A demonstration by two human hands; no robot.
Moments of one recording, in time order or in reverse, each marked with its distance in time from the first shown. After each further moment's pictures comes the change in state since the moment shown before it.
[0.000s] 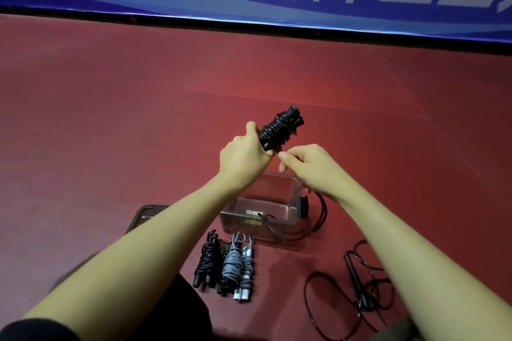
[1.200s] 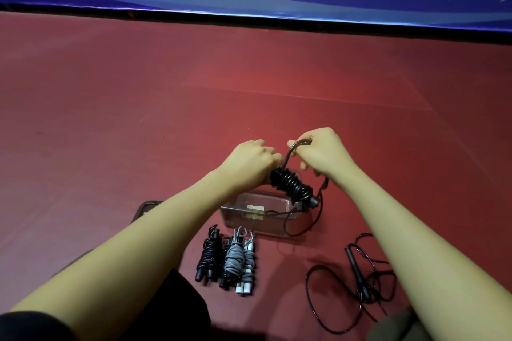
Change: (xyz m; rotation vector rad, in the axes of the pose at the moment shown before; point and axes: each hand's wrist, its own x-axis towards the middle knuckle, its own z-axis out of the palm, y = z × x) left_hand 0.000 -0.018 0.009 0.327 -0.079 0.886; right_hand 0.012 -0.001 -0.012 -0.096 0.156 0.171
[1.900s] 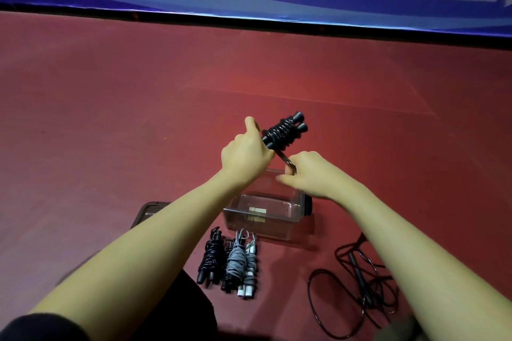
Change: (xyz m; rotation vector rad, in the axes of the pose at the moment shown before) left_hand 0.013 0.004 -0.011 -0.305 0.014 -0.948; right_hand -0.006 0.002 0.023 -0.371 -0.294 -0.103
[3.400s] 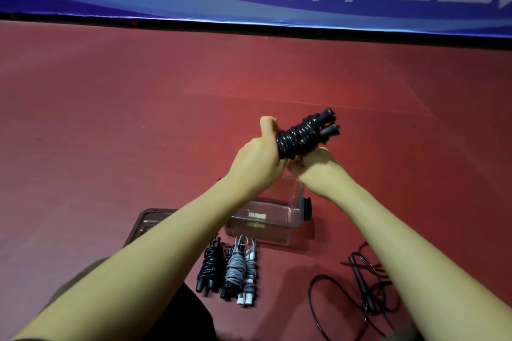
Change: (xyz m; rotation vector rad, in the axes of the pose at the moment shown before) left_hand -0.012 0.018 -0.003 -0.239 0.012 0.356; right_hand 0.011 0.019 0.003 0.090 0.169 0.103
